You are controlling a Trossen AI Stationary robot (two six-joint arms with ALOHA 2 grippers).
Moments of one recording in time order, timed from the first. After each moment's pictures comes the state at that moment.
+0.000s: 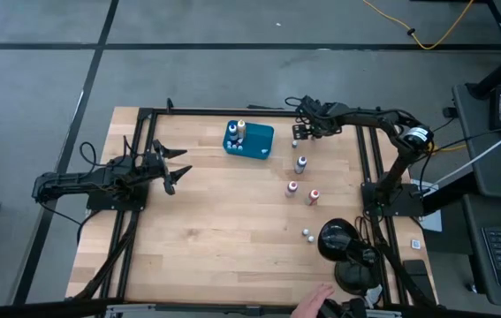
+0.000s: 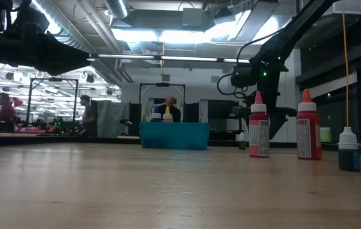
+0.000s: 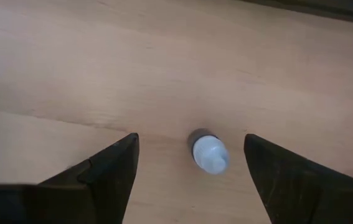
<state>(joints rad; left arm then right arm) 0.11 0.02 0.01 0.06 -0.29 0.05 -0.73 1.74 1.04 -0.60 0.22 0.65</state>
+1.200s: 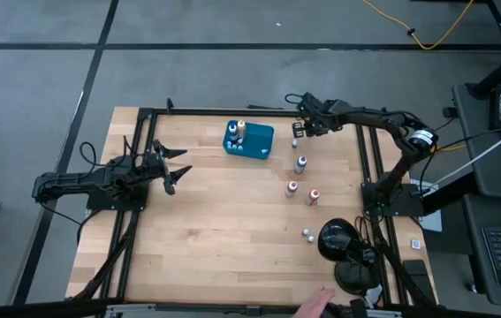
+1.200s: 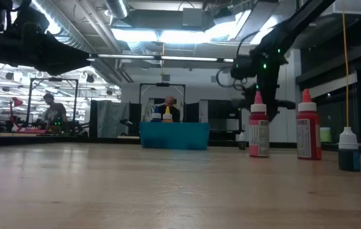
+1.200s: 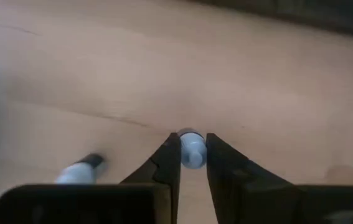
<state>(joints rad) 0.11 0.02 0.01 0.06 -0.29 0.05 -0.72 1.70 1.08 -0.66 0.21 0.63</state>
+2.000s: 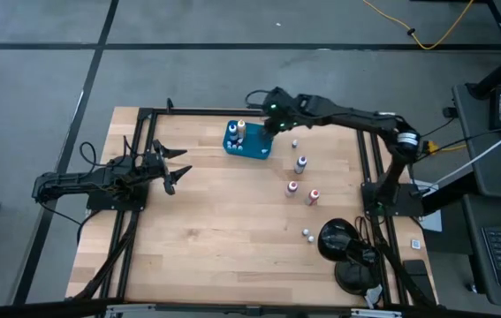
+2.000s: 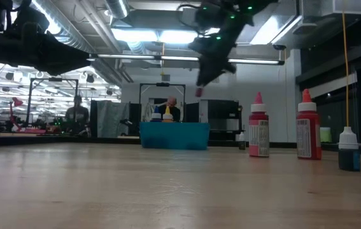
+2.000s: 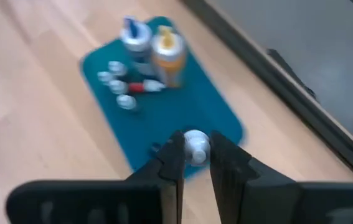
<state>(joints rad) 0.11 0.02 0.01 0.06 -0.29 0.05 -0.41 1.80 1.58 -0.73 0.12 0.26</state>
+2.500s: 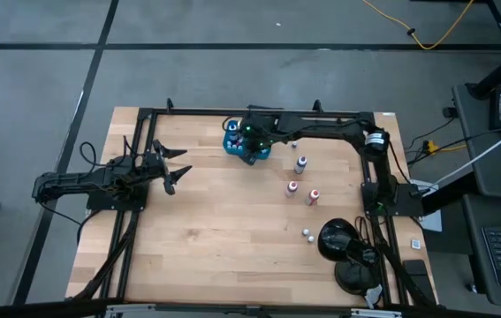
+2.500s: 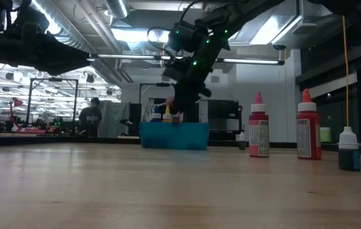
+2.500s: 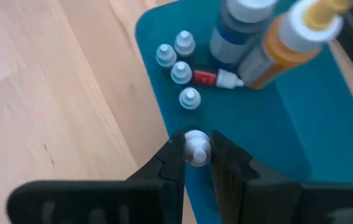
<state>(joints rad) 0.11 0.02 0.01 0.06 -0.29 0.05 -0.31 2.06 1.65 -0.61 0.07 0.16</state>
